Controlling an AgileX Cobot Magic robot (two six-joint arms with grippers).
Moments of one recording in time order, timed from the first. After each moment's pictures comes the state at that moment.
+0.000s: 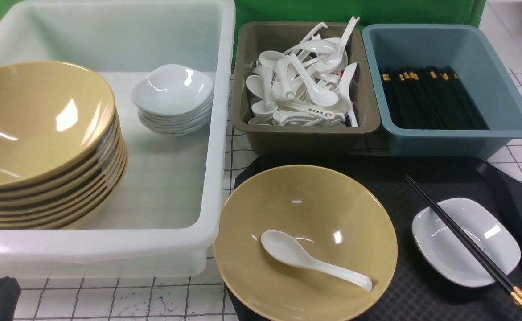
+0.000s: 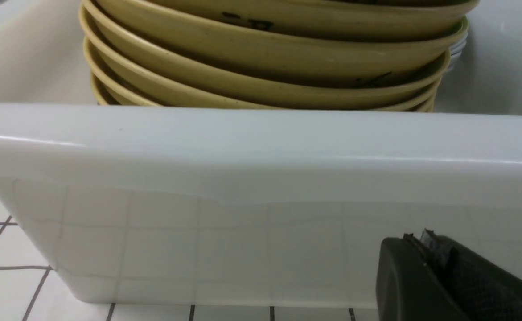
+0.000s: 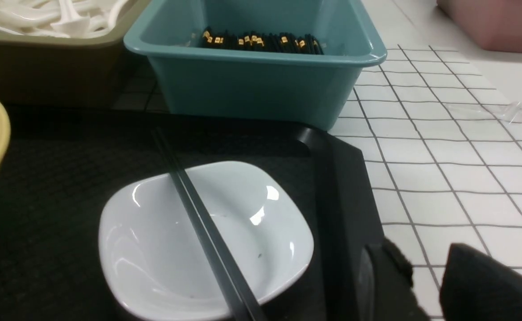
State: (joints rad) right arm -0.03 -0.01 0.03 -0.12 0.31 0.09; left arm 0.03 -0.01 0.03 -0.06 0.32 0.03
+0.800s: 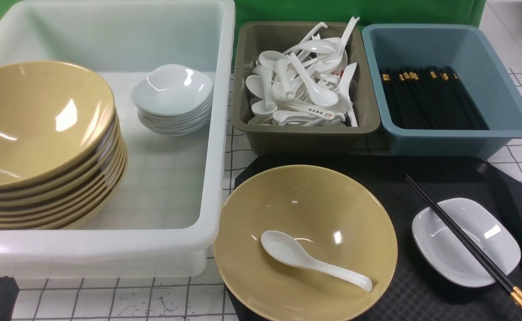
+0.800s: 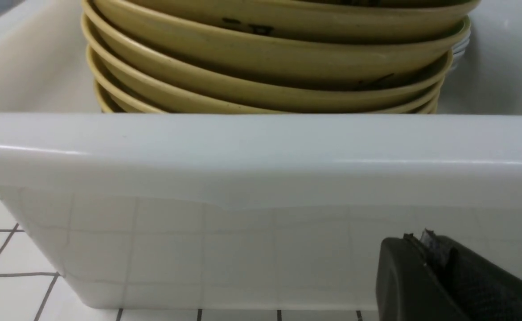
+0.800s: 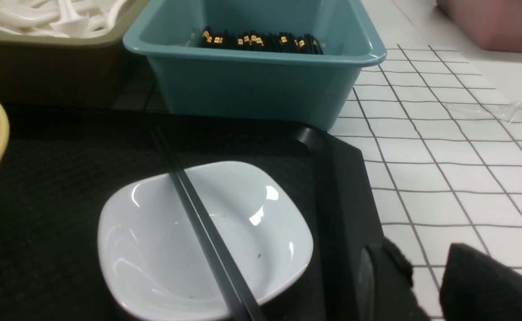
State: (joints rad) right arm -0.03 -0.01 0.03 -0.12 0.31 0.09; left arm 0.03 -0.01 0.03 -0.04 0.31 0.03
